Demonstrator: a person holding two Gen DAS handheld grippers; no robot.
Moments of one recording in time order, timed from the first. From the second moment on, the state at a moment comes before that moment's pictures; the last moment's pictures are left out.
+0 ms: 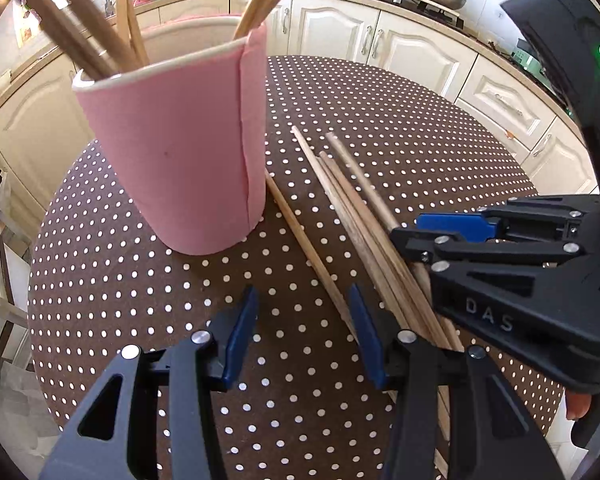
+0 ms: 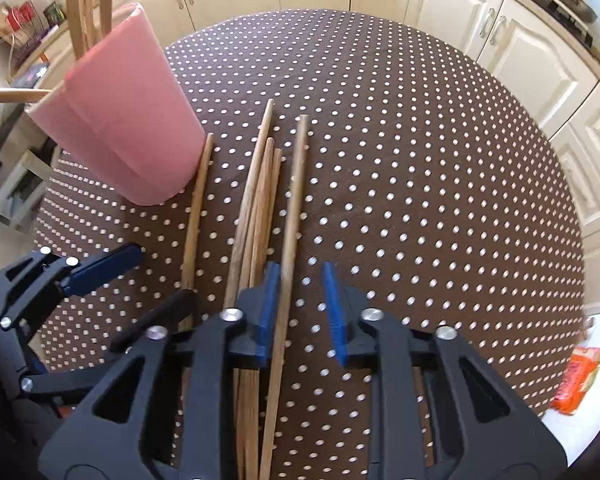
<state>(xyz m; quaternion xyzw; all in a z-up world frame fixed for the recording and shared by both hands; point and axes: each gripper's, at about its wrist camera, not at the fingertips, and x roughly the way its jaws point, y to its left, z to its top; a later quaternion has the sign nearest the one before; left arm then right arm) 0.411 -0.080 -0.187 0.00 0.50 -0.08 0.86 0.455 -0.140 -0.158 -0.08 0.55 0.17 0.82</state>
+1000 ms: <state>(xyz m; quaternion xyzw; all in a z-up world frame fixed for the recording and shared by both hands) 0.417 -0.088 -0.186 -0.03 0.50 -0.07 0.86 0.483 -0.153 -0.157 -0.05 0.56 0.19 0.81</state>
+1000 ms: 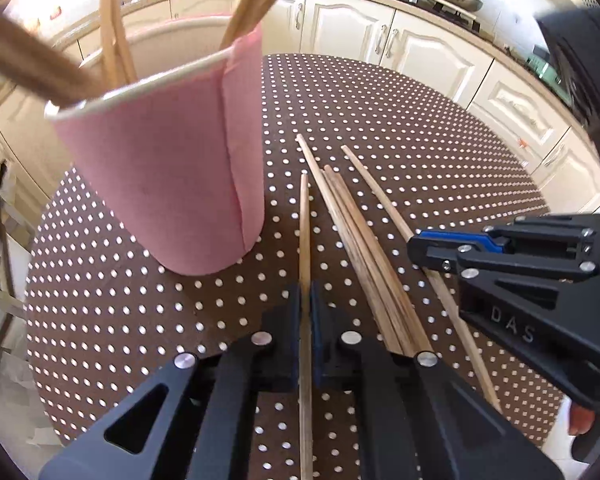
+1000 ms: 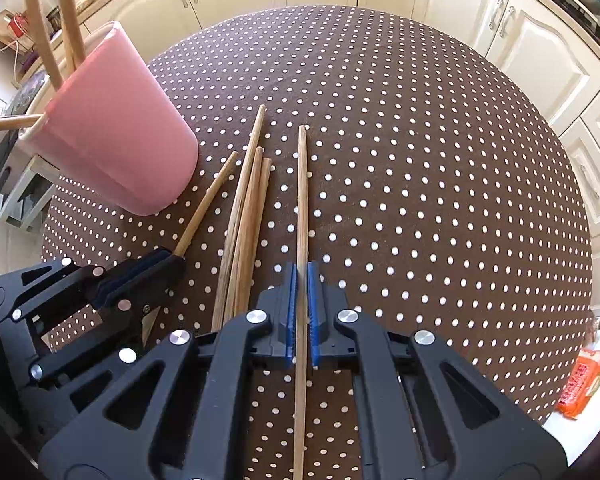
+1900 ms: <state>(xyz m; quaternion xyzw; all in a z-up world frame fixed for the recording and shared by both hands) 0.250 -0.075 -0.071 -0.03 0.26 -0.19 0.95 0.339 -0.248 -0.054 0.06 0.35 0.24 0.91</state>
